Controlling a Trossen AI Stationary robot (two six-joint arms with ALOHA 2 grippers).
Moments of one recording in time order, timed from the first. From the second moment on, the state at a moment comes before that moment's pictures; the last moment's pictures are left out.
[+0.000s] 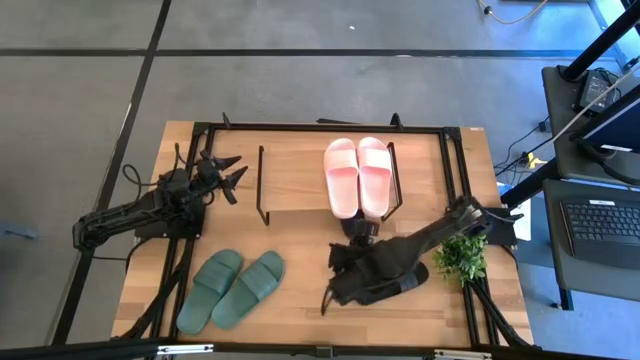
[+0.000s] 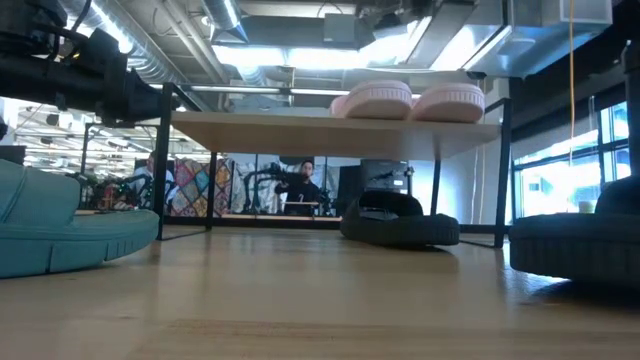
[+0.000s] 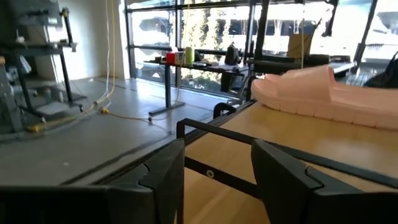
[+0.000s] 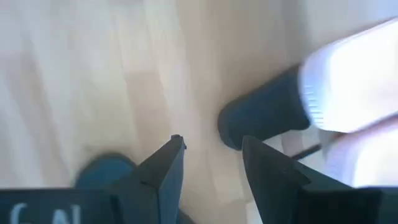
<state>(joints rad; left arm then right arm) 0.38 0.01 0.03 0.00 -0.27 -0.06 0.51 2.11 2.20 -1.57 0.44 0.67</state>
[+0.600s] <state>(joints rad) 0.38 0.00 0.07 -0.02 -0.21 -0.11 0.49 1.78 2.02 -1.57 0.63 0.80</state>
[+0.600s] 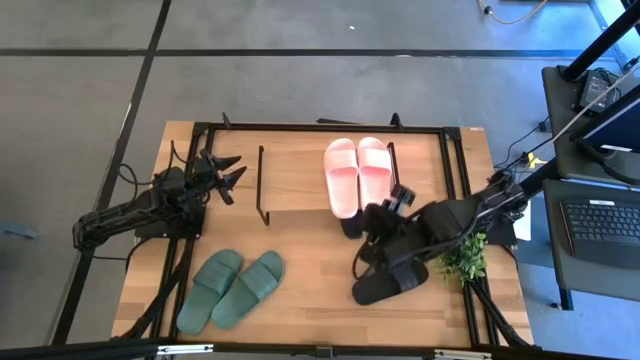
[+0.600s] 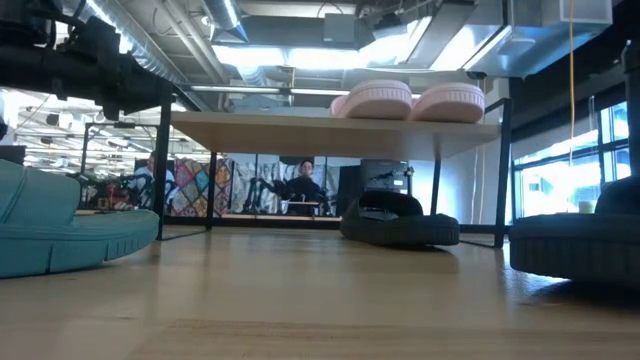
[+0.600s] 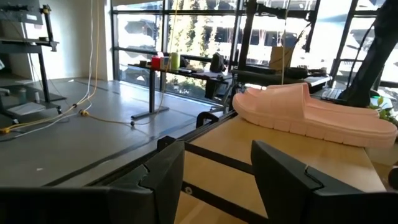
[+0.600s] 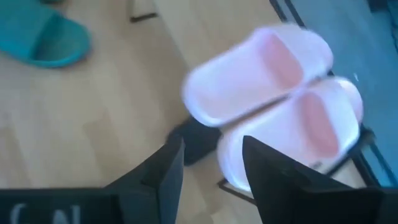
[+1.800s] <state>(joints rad) 0.38 0.00 0.07 -0.12 -0.39 -0.07 0.17 1.35 1.18 -1.27 0.50 0.98</state>
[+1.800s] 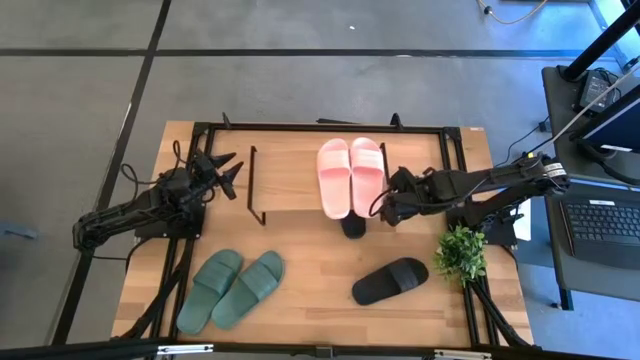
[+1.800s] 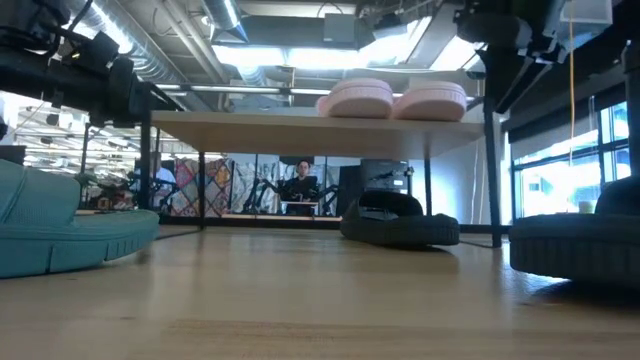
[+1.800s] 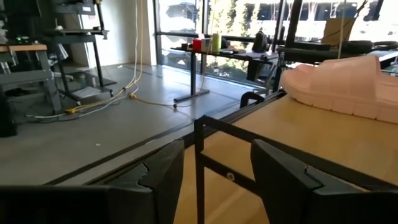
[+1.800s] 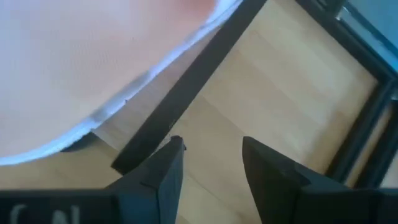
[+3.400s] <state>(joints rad) 0.38 0.00 0.29 -0.32 -0.25 -0.08 0.43 1.37 1.31 -0.99 0.42 0.89</state>
